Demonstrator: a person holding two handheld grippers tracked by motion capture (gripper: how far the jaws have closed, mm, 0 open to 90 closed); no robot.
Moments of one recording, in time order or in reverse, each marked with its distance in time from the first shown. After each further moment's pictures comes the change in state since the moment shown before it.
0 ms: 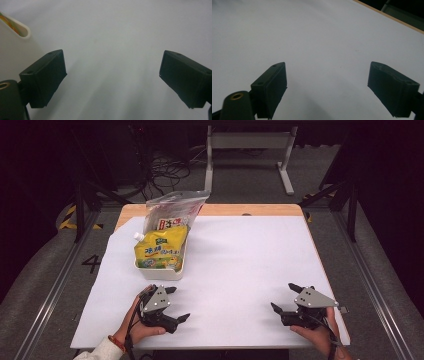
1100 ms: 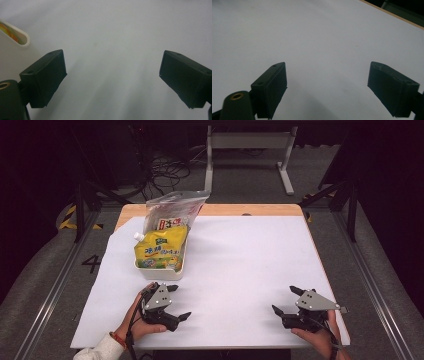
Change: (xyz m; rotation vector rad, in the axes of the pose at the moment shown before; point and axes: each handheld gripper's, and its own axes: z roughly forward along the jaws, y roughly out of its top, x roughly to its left) left arm 0.005 0.005 0.003 -0.008 -0.015 0.017; right arm 0.002 -0.006 -0.003 0.005 -0.004 0.007
